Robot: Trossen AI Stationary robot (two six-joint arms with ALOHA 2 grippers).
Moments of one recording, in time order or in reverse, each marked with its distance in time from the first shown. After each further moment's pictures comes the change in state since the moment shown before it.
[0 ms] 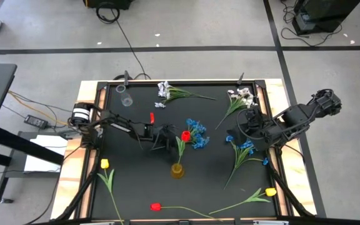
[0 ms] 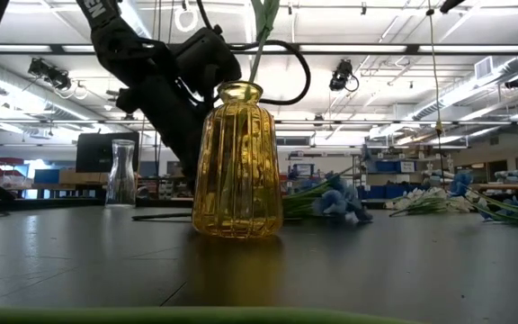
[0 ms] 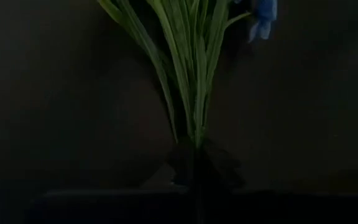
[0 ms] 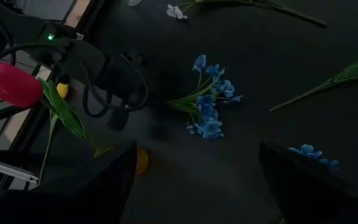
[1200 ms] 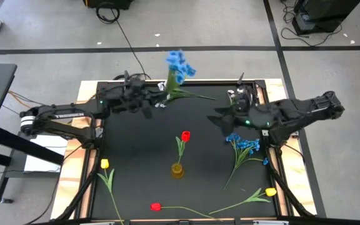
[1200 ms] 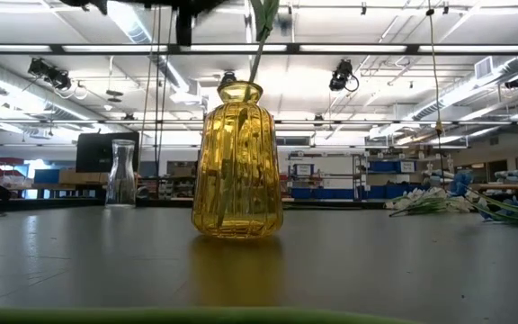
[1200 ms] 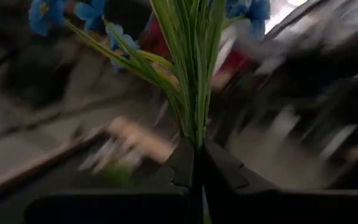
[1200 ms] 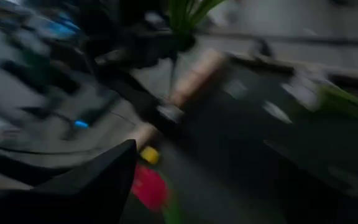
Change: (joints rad) left arm 0.224 -0.717 0.003 0.252 0.044 -0.140; right arm -0.224 -0.008 -0.073 0.767 -0.015 -0.653
